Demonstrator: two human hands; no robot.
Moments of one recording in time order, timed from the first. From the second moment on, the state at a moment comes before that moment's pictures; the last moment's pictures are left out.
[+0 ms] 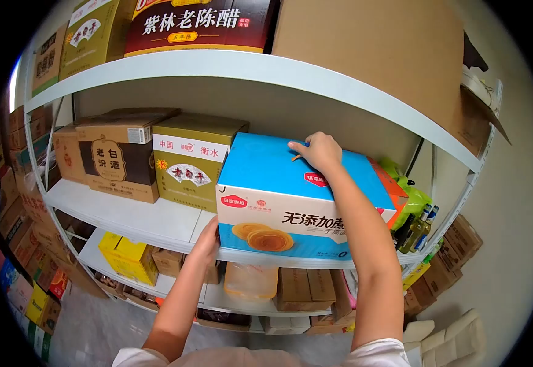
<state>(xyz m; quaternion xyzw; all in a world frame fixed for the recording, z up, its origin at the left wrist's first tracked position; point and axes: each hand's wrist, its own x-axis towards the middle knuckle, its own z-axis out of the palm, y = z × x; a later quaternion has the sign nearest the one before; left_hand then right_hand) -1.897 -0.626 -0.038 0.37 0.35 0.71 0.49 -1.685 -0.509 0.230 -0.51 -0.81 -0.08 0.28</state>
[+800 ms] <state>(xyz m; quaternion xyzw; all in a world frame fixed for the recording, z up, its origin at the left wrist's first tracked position) -1.798 -0.948 -0.136 0.12 0.32 0.81 0.48 -1.644 -0.823 0.193 -0.26 -0.93 -0.07 0.27</state>
